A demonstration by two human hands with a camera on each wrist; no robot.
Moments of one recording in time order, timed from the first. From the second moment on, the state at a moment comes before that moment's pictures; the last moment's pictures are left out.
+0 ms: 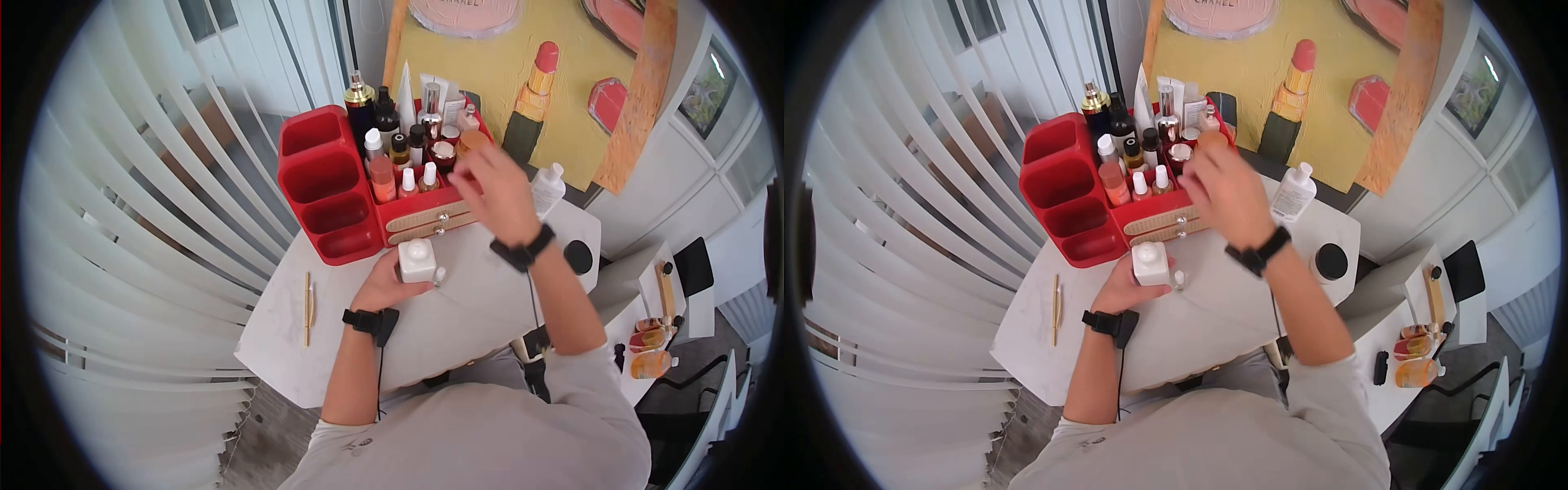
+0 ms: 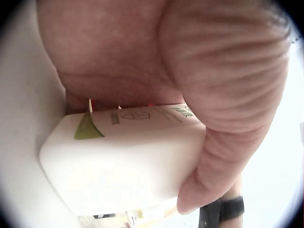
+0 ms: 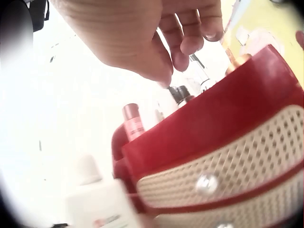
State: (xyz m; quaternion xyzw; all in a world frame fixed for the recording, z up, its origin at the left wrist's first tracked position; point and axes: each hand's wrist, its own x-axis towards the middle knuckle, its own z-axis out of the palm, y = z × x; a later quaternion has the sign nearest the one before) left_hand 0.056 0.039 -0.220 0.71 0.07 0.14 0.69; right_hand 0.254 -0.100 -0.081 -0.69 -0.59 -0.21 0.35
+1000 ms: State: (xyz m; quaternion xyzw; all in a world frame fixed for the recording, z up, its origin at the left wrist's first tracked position) left_hand 0.056 0.033 -0.210 0.70 0.09 0.13 0.70; right_hand 0.316 -0.116 -0.114 -0.73 -0.50 -0.22 0.42
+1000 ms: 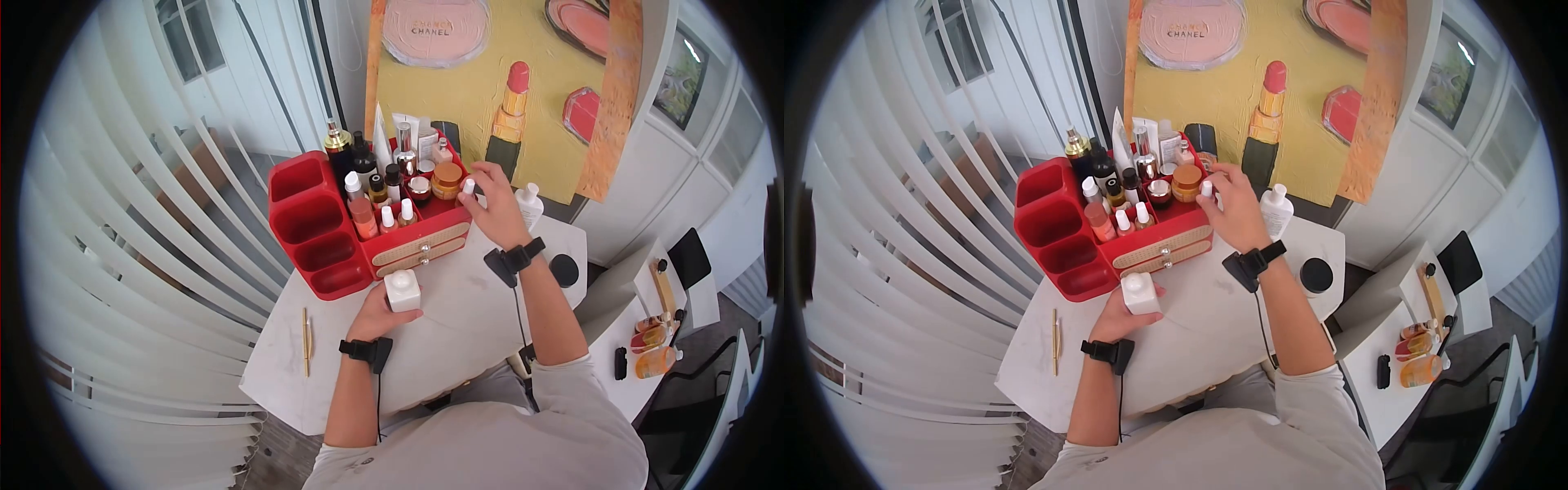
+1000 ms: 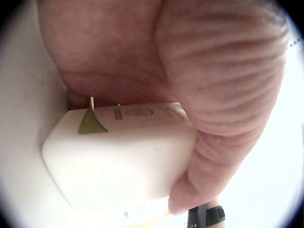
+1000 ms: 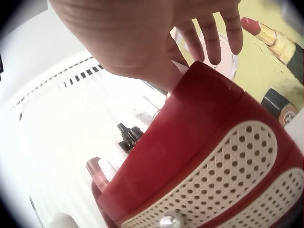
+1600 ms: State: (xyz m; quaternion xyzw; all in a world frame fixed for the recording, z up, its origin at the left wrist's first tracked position) left_hand 0.056 0.037 -0.219 0.71 0.08 0.14 0.68; right_hand 0.358 -0.199 -0.207 -0.74 -0.25 0.07 0.62
